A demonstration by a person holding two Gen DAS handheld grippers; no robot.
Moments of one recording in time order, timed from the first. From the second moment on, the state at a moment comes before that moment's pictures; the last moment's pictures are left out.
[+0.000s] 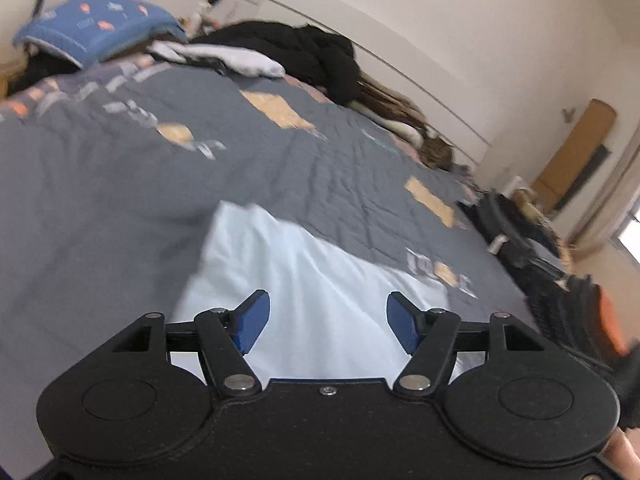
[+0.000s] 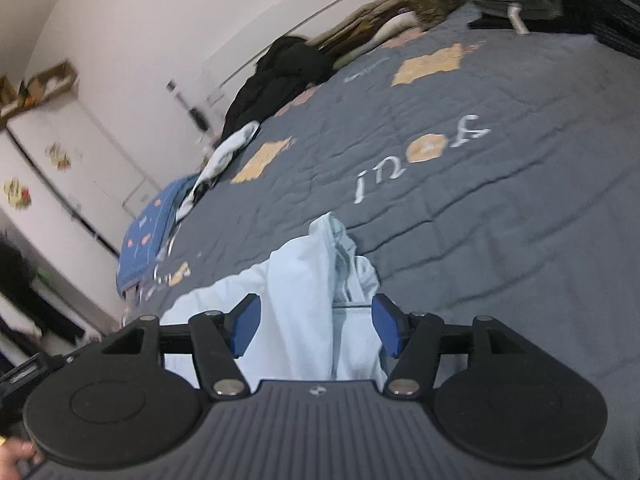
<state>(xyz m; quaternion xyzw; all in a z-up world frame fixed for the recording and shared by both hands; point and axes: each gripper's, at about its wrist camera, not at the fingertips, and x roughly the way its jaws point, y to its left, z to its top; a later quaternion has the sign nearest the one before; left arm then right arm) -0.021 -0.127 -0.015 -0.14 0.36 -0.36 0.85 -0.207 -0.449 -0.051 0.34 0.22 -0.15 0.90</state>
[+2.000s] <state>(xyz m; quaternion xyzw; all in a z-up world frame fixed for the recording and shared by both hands) -0.203 -0.239 -0.084 0.41 0.07 -0.58 0.70 -0.230 -0.452 -0.063 0.34 0.28 -0.20 0.87</state>
